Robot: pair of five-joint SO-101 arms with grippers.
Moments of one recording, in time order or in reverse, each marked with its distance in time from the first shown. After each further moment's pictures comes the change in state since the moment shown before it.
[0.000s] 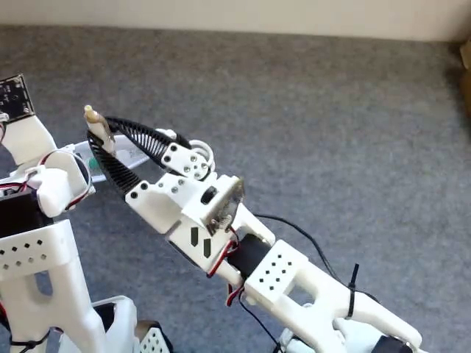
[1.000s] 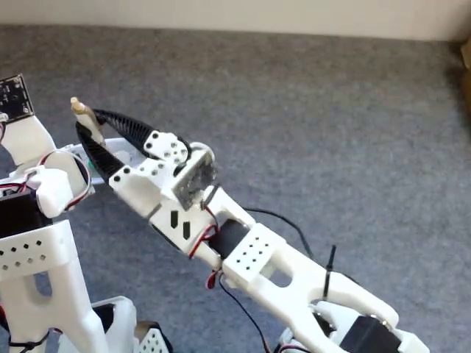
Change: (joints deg) left arm 0.0 0.0 0.1 0.0 0.0; right arm 0.6 12.3 -6.2 -0.2 -5.3
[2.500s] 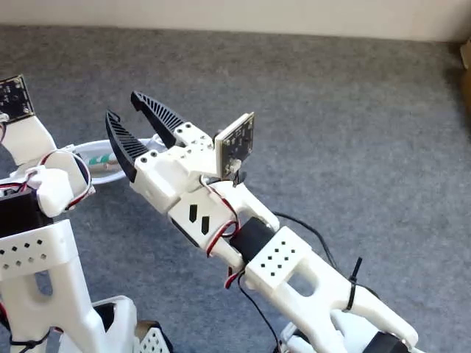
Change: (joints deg) left arm -0.2 0.0 0.1 0.0 0.0; right arm 3.8 -9.7 -0.1 17.0 -16.6
